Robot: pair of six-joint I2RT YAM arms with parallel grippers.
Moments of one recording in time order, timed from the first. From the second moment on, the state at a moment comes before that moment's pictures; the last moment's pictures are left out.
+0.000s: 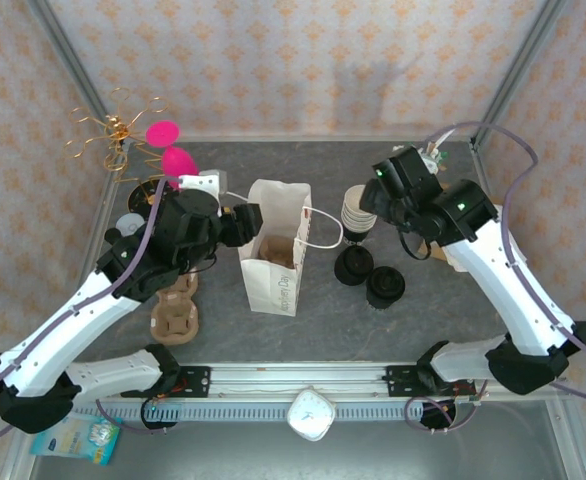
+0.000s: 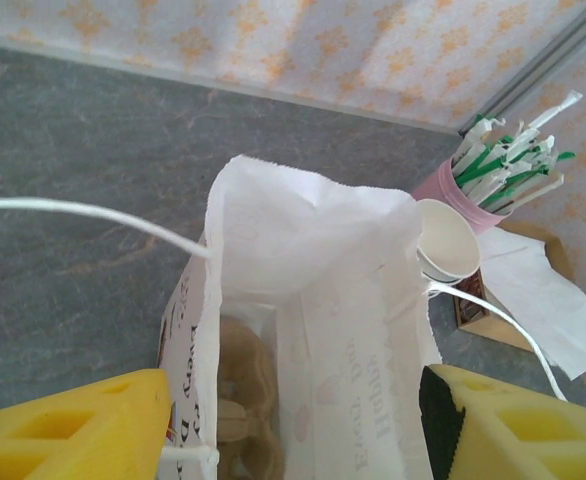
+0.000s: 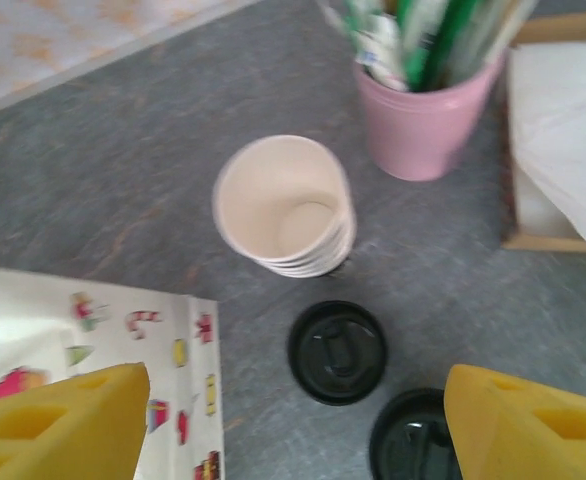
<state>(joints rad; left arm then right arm) -0.74 1.05 1.31 -0.79 -0.31 -0.64 0.63 1.29 1.68 -1.34 0.39 0.86</state>
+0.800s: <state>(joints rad) -0.74 1.07 1.26 -0.69 -0.18 -0.42 0.61 1.16 1.03 -1.21 0.20 1.00</state>
